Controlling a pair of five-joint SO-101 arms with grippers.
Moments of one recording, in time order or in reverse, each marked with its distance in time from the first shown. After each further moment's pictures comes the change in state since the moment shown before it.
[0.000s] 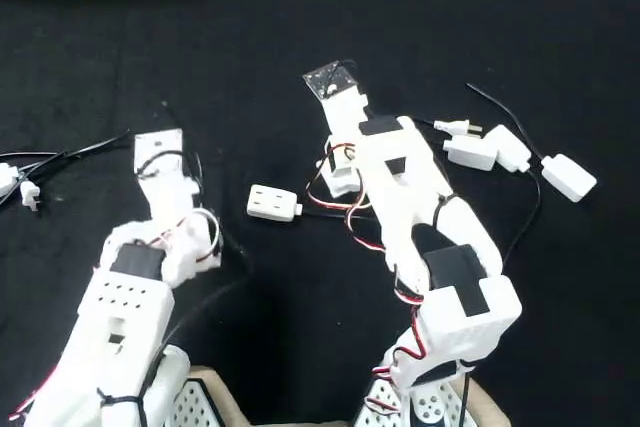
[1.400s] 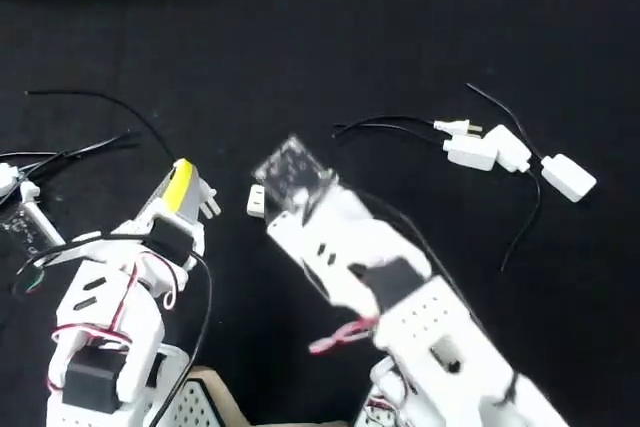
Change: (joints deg) left arm 0.9 -51.5 1.8 3.5 32.3; right arm -21.5 -66.4 45.5 -22.2 1.3
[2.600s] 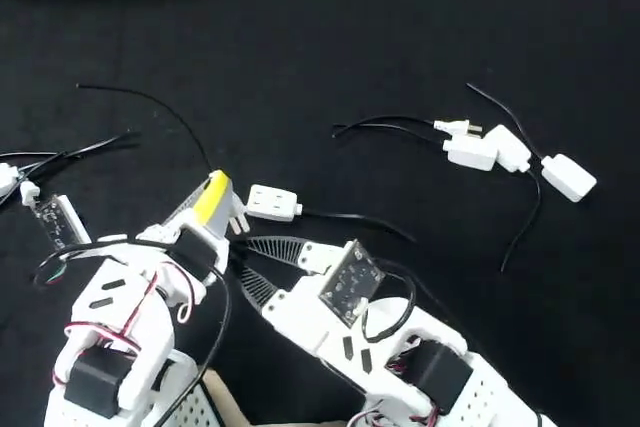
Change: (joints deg) left arm 9.8 0.0 0.0 1.1 0.0; right arm -18.5 -43.5 12.3 10.2 -13.6
